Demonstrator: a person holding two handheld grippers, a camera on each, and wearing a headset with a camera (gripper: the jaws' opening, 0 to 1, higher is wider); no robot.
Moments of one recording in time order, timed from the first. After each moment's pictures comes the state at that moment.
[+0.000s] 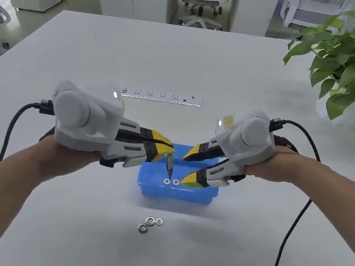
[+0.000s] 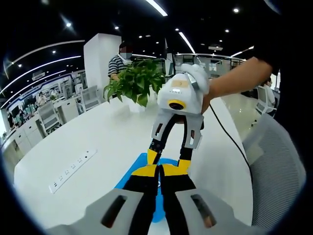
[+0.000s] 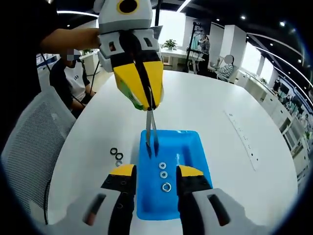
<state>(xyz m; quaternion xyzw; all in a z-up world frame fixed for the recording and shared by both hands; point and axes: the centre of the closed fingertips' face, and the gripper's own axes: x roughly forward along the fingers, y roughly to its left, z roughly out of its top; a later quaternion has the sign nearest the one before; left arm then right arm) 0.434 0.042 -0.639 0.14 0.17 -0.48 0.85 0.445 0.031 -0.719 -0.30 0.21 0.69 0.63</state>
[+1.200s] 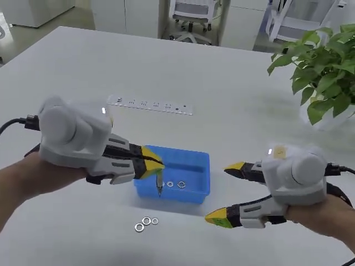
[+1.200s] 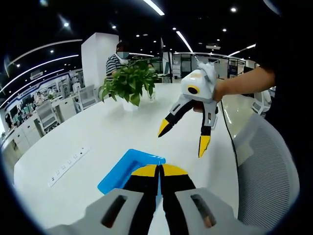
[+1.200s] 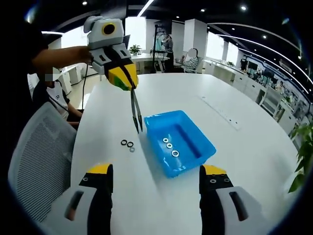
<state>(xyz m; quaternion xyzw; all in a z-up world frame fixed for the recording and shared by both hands) 0.389 0.039 -0.637 0.14 0.18 -0.49 0.84 0.406 -0.050 -0.704 -0.22 0.24 0.59 0.73</state>
